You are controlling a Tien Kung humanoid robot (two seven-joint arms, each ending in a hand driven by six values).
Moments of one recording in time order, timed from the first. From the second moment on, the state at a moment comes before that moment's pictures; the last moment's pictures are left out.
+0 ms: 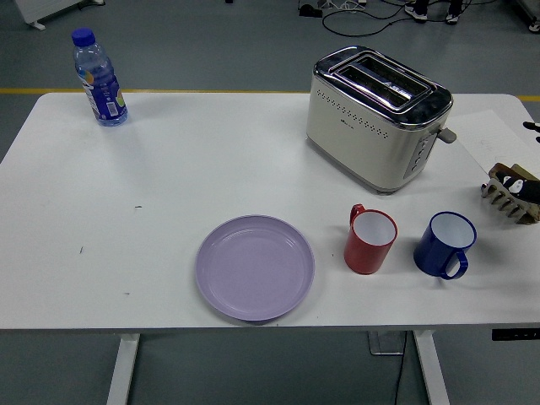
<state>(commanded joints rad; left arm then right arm) -0.08 0.00 -0.96 -0.18 1.01 0.21 0.23 0.19 -0.37 1.45 1.40 -1.91 -0.16 -0.13</state>
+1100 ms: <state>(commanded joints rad) -0.10 0.00 -0.97 -0.18 0.99 0.22 0.22 0.40 -0.32 1.30 1.19 -2.27 -0.10 -0.42</state>
